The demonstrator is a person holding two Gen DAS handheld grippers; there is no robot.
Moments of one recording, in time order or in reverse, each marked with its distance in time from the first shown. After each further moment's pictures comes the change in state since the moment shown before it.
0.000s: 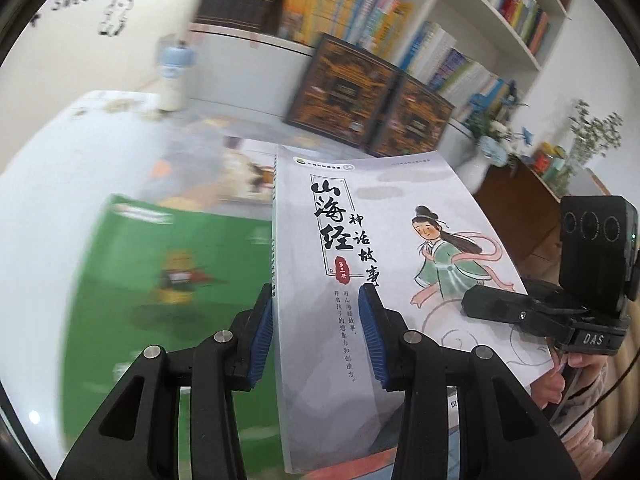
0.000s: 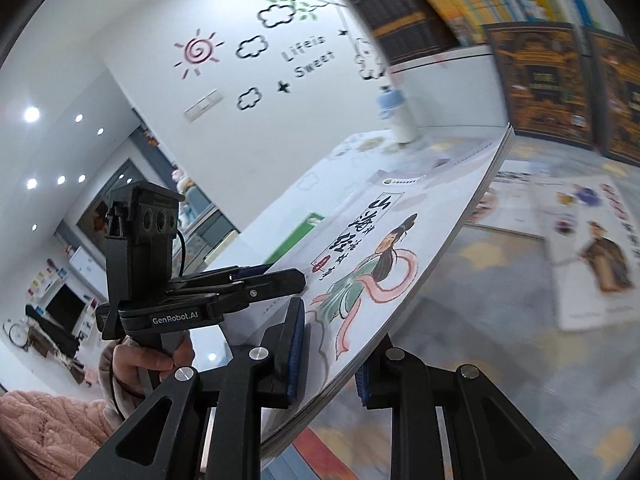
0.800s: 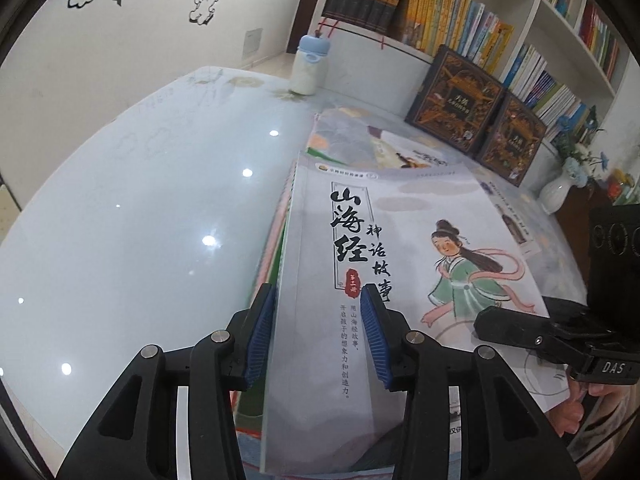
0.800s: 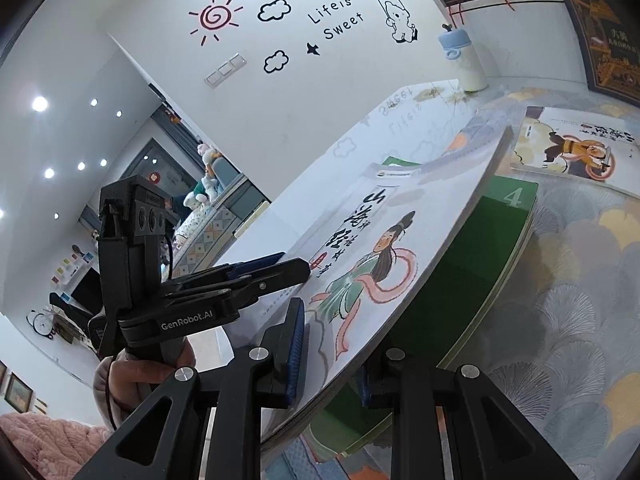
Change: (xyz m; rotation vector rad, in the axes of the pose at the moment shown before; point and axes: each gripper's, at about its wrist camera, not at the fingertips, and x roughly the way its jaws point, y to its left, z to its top) left arm -0.035 0.094 -0.038 -0.117 -0.011 0.263; right arm 0.124 0.047 -0.014 0.018 0.103 0.115
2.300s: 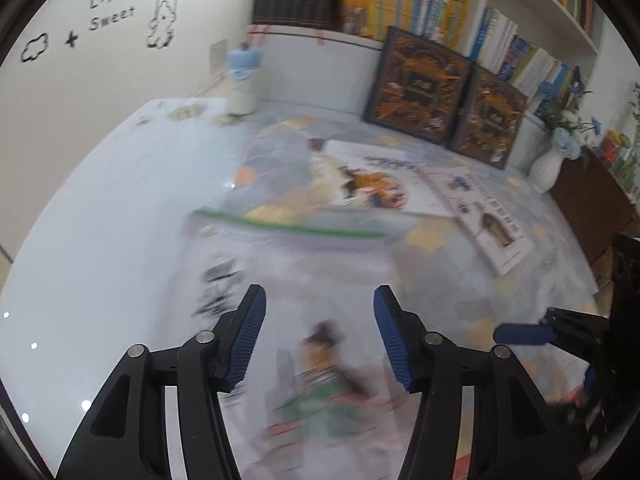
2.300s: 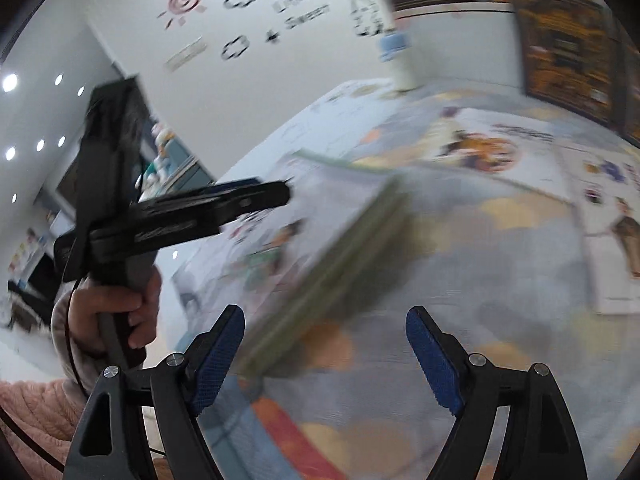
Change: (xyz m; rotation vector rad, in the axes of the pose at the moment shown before) left arm 0.038 -0.099 0.050 0.147 0.016 -0.029; right arm -0.094 -0.044 -0.018 -0.012 0.048 -0.211
